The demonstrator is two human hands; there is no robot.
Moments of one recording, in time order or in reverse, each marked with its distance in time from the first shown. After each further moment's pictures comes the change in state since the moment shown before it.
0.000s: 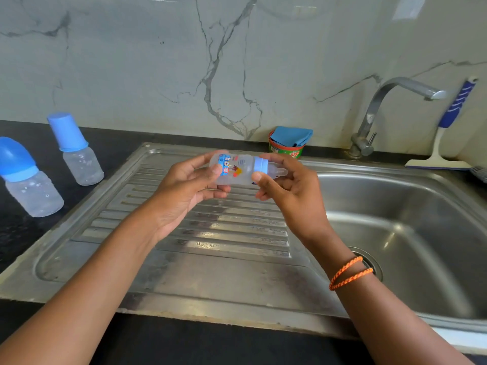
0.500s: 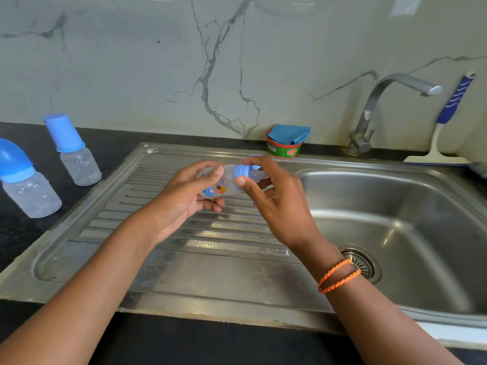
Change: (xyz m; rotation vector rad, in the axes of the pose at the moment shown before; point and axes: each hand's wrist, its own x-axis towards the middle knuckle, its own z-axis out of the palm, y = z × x) left_hand 0.000 -0.008 0.005 -0.004 0.004 -0.106; right_hand -0.011 -0.004 0.010 -0.333 -0.113 -0.121
